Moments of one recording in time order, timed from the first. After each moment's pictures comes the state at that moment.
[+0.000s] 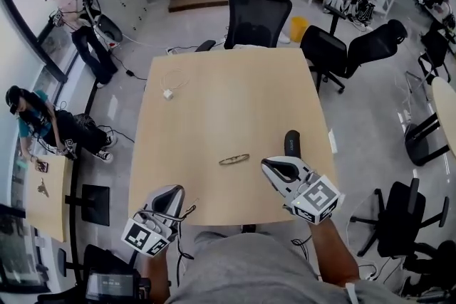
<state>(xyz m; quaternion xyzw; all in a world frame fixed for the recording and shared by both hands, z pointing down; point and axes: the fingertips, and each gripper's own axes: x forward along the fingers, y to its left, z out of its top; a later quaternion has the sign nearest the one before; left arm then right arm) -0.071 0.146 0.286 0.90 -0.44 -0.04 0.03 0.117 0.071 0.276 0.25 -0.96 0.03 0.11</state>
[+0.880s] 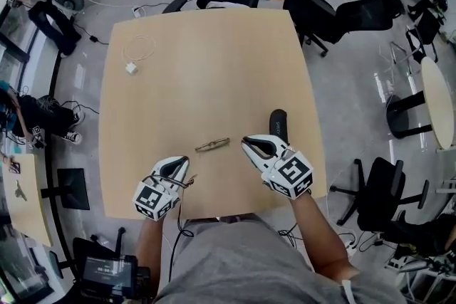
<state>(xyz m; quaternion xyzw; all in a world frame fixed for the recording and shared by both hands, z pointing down) -0.034 0.010 0.467 0.91 -0.37 0.09 0.14 0.107 -0.034 0.406 0.27 -0.94 0.11 0.20</state>
